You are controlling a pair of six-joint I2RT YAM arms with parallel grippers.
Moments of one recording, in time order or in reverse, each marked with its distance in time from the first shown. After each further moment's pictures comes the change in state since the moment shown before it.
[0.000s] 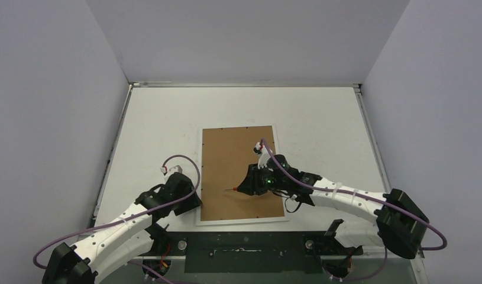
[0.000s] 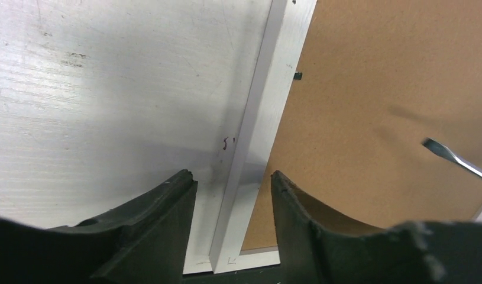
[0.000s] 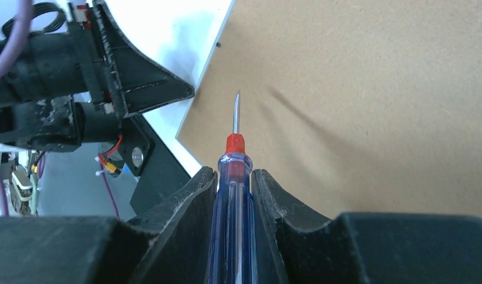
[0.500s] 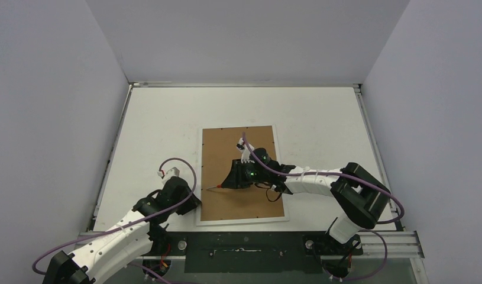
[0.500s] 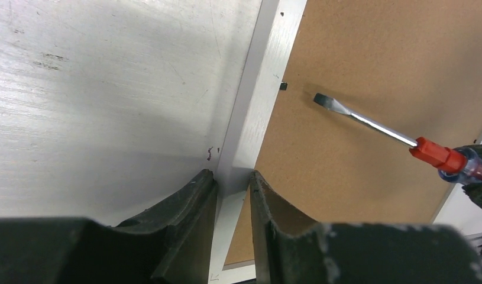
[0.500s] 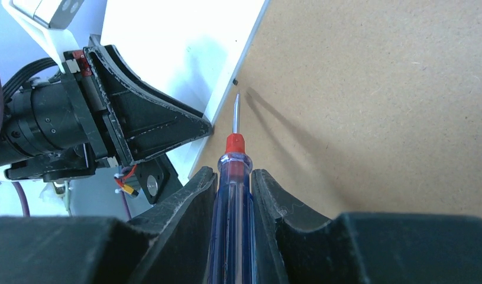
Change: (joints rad) left arm 0.000 -0.099 -0.093 0.102 0.000 -0.090; right arm -0.014 0.385 0.137 0.246 -0.114 0.057
